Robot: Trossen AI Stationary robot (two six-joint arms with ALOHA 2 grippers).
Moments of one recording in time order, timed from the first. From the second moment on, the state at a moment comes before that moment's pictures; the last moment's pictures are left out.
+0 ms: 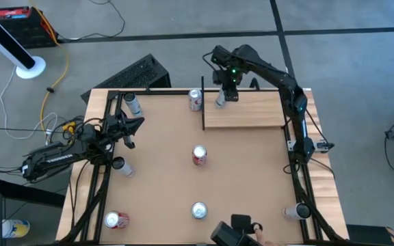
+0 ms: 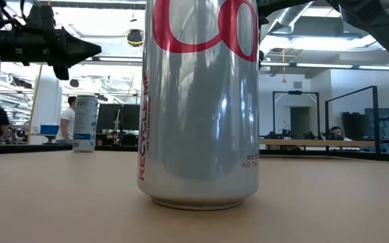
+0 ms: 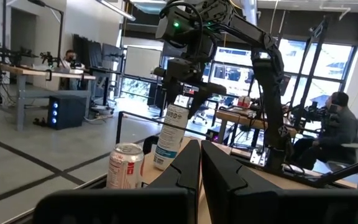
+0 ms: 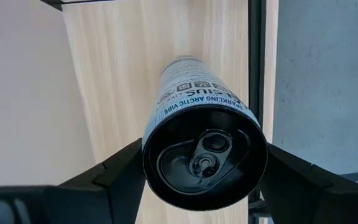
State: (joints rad) left arm 0.35 0.08 0.01 0.38 -0.12 -0.14; right arm -0.65 2.08 2.22 -1.53 0.03 -0.58
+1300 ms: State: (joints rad) left arm 0.35 0.08 0.01 0.35 -0.12 -0.14; right arm -0.65 2.03 2.22 -1.53 0.03 -0.57
